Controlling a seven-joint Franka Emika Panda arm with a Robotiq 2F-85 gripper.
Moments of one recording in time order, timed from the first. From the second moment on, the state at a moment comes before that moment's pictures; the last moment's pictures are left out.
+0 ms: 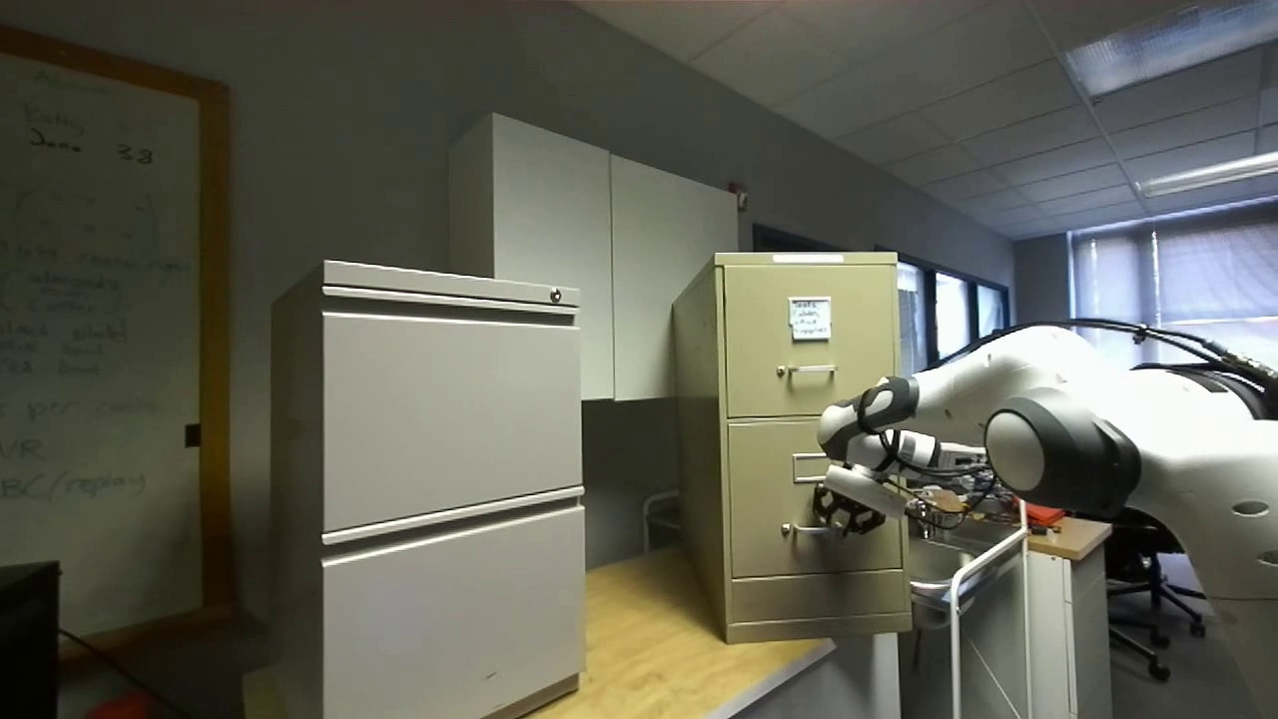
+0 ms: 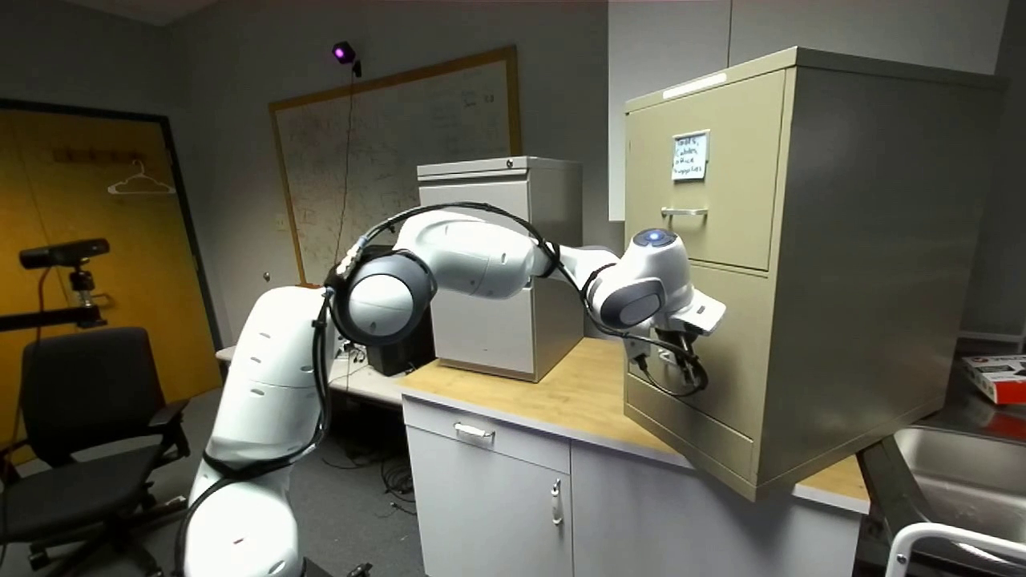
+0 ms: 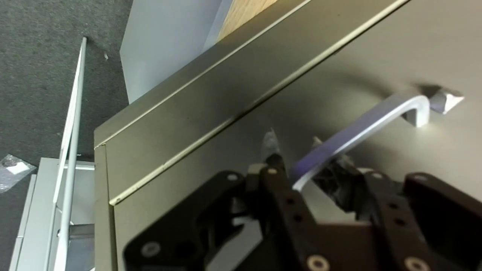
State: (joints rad) arm -0.36 0.38 -0.25 -1.54 0.39 2.38 0.32
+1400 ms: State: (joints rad) arm -0.40 0.39 -0.25 -1.52 0.43 2.34 0.30
